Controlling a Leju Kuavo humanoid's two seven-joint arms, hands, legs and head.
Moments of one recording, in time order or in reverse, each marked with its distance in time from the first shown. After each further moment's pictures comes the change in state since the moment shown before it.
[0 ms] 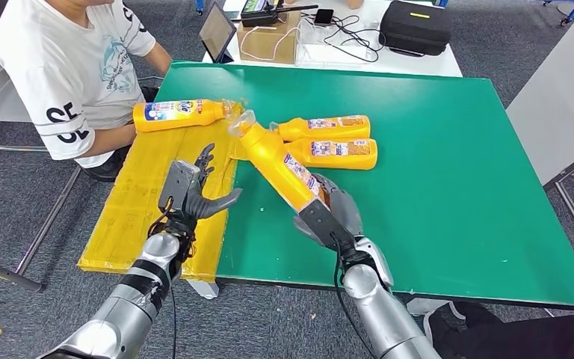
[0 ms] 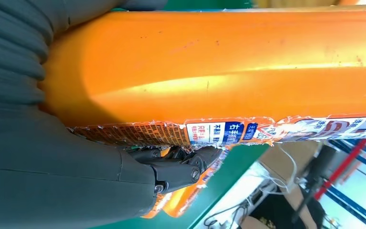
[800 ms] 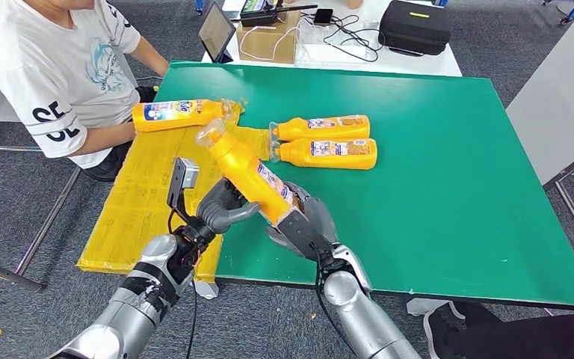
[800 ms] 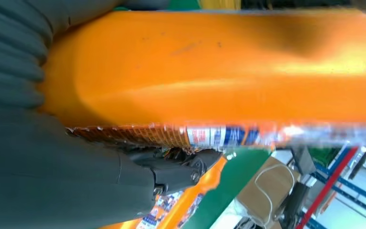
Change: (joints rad) left arm 0.022 -0.003 -0.077 -0.060 0.436 -0.502 0.149; right arm -0.002 0.055 0.080 0.064 -0.044 0.027 -0.060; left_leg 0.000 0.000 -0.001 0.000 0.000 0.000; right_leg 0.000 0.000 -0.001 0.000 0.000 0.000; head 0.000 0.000
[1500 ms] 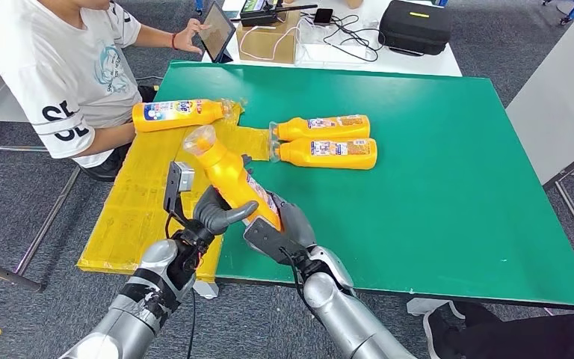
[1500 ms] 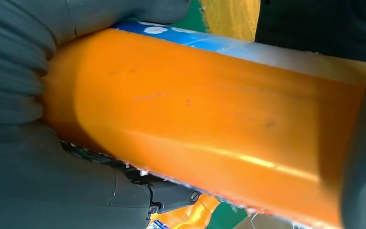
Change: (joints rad) left arm 0.036 0.001 -0.025 -0.053 0.003 0.098 -0.007; right arm -0.067 0.051 0.105 0.147 0.088 0.036 0.053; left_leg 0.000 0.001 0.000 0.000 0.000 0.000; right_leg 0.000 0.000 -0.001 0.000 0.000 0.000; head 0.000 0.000
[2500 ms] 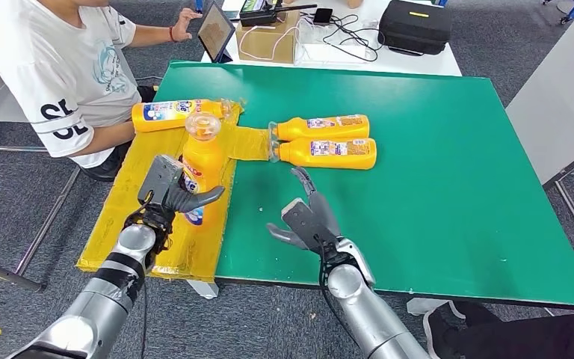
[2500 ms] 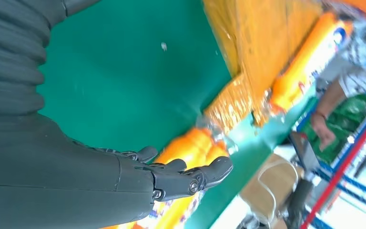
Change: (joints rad) left arm -0.084 0.130 0.075 0.059 -0.489 0.348 -0.127; right arm 0.039 -0.071 -0.109 -0.155 -0.117 -0.031 -0.036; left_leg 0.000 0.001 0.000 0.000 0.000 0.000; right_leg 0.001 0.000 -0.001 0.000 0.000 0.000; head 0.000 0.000
